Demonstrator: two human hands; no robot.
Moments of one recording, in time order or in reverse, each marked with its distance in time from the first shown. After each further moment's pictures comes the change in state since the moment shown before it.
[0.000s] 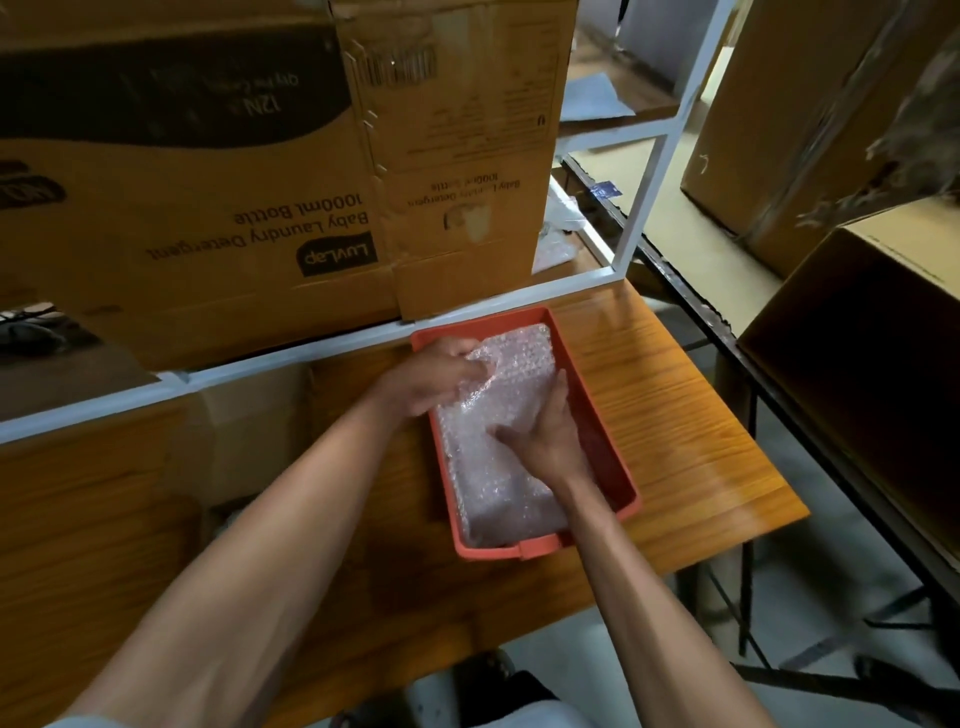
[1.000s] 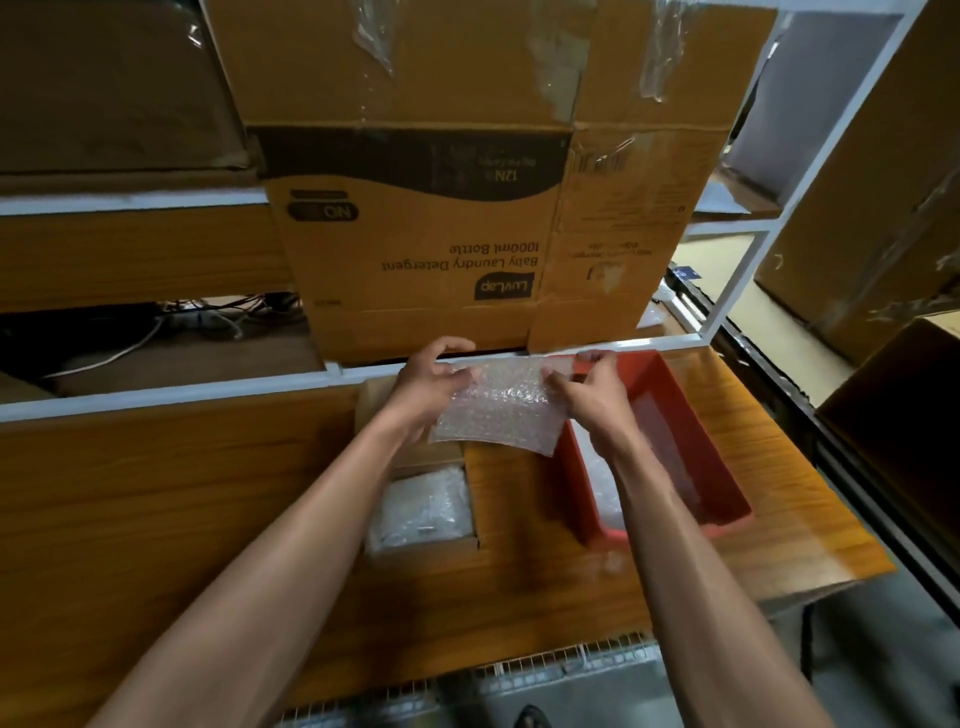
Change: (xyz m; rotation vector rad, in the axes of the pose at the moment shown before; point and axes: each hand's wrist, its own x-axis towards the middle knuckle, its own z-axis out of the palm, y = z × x) left_hand -0.199 -0.058 -0.142 -0.099 0.427 0.305; right_hand -0.068 -0.183 0.060 0.246 0.011 -0.078
